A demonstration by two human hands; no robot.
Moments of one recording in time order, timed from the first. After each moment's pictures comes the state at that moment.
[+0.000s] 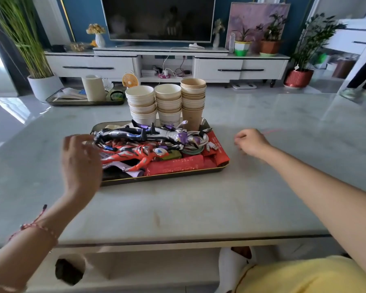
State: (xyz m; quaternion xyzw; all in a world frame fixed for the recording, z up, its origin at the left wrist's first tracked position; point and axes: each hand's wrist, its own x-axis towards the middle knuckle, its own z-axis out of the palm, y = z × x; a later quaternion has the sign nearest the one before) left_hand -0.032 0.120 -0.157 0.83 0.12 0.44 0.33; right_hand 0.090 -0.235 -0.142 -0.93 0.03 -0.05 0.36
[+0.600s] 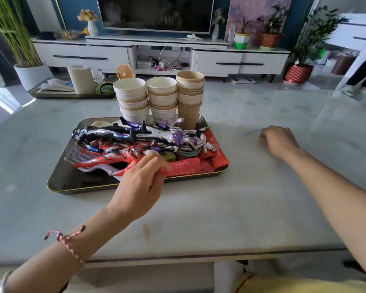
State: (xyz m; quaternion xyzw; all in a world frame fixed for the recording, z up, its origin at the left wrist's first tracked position) left_hand -0.036 0.022 -0.161 0.88 -0.22 0.27 0.32; right_hand 0.136 -0.316 -0.158 -0.99 -0.04 -0.10 -0.06
